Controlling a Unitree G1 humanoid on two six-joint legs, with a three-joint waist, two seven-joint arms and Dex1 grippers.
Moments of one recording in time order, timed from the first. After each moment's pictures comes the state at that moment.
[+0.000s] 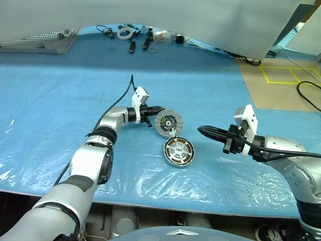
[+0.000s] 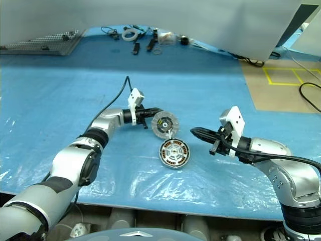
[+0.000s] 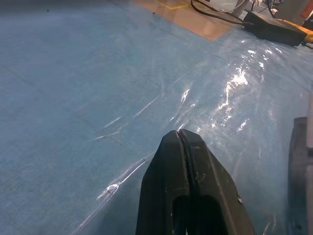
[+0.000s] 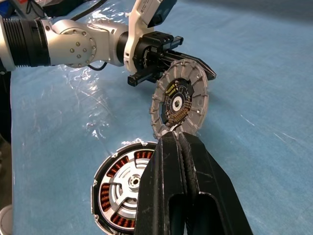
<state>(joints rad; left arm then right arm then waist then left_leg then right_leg) -1.02 0.16 0.05 1.25 -0.13 -0.08 -1.13 -0.10 -0.72 -0.18 -0.50 0.71 0.79 0.78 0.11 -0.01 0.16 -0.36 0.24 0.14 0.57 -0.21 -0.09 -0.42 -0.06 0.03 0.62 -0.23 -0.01</state>
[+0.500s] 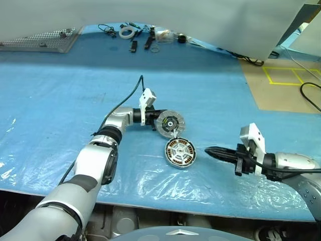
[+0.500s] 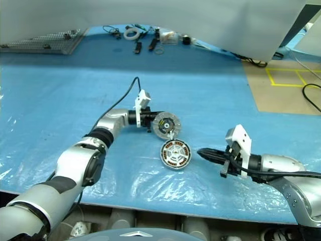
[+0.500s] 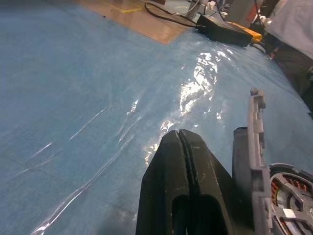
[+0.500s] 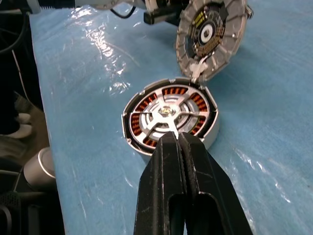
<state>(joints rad) -1.03 0.12 0.04 1.23 -0.13 -0.07 -1.30 0.14 -0.84 -0.22 -0.55 0.71 0.74 0.90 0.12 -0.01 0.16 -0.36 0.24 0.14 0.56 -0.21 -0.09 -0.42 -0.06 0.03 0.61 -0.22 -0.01</state>
